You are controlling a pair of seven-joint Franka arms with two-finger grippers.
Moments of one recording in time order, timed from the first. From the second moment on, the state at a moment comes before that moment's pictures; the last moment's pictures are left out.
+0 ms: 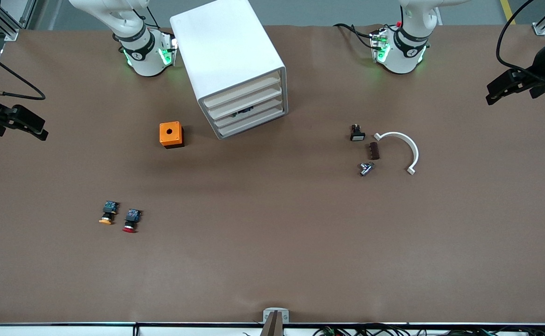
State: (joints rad) left arm 0.10 -0.09 -0.16 -1.59 0.03 1.44 -0.18; right arm 0.00 0.04 0.01 -1.49 -0.03 1.57 0.12
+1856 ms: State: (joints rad) left arm -0.22 0.61 -0.18 -1.43 -0.23 1.61 -1.25; right arm 0.01 0.05 0.01 -1.51 -0.03 1.57 0.12
